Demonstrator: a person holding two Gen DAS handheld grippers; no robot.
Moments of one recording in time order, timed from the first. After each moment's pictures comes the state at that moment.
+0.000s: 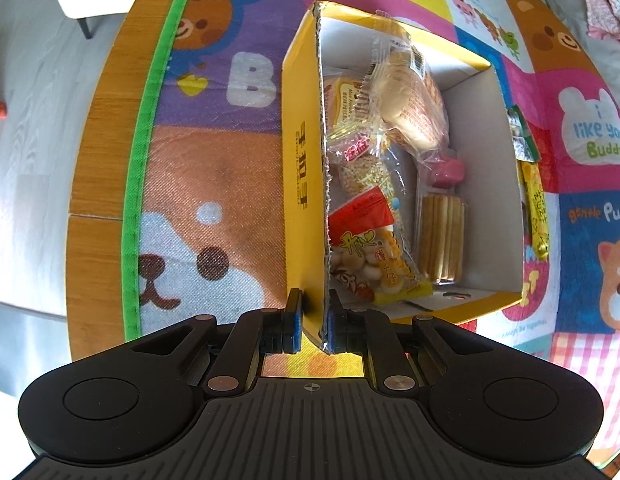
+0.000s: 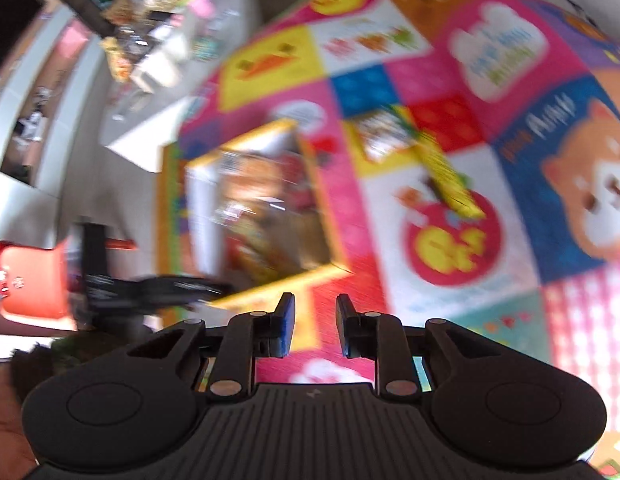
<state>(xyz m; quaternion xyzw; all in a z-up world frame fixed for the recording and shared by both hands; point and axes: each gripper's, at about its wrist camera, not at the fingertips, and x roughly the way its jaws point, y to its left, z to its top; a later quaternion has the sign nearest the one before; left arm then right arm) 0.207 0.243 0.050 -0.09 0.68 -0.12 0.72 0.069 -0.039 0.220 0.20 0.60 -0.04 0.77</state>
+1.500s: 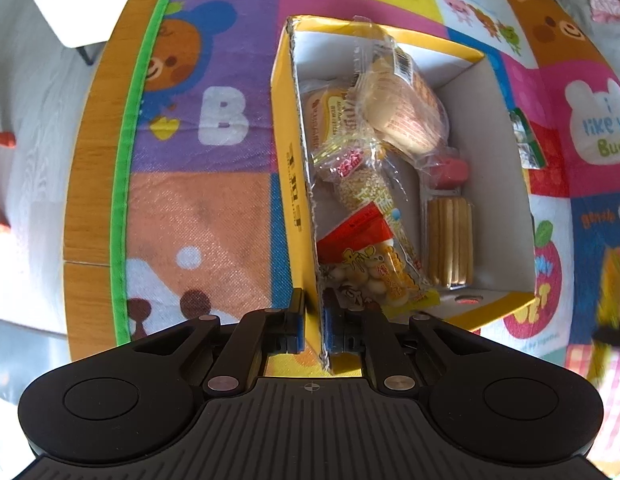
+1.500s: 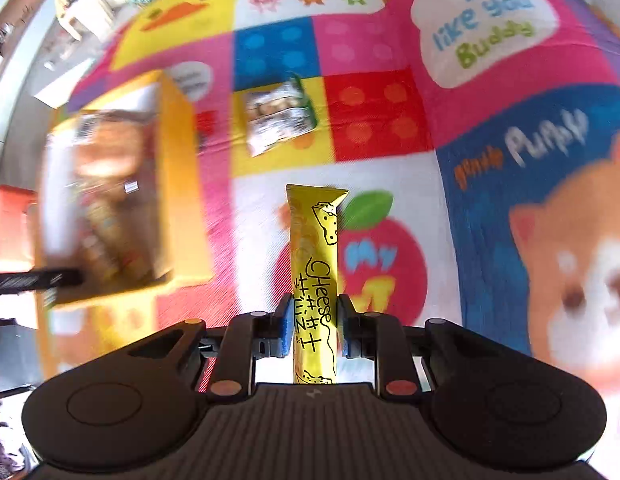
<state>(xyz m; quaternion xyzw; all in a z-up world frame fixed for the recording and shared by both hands) 0.220 0.225 0.051 -0.04 0.68 -0.11 0.73 0.110 -0.099 0.152 0.10 0.65 -0.03 0.75</state>
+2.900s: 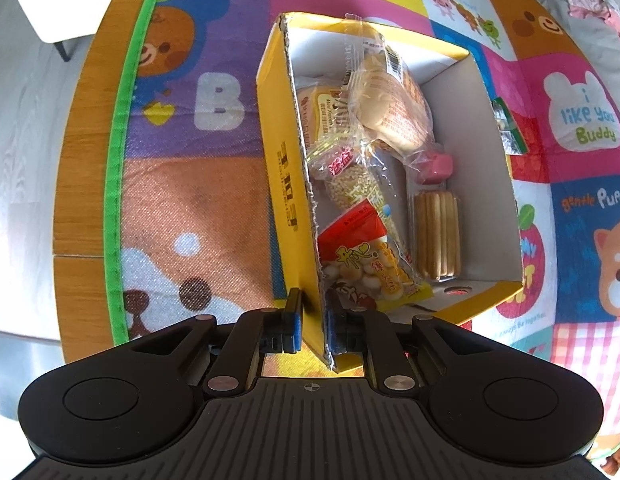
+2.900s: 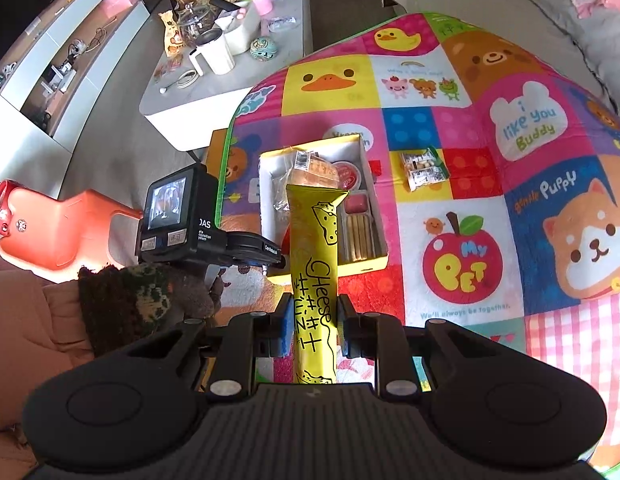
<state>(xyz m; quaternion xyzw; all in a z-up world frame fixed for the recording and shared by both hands) 0.216 0.240 0.048 -0.06 0.68 -0.15 0.72 0.060 0.053 0.309 0.09 0.58 0.02 0.81</state>
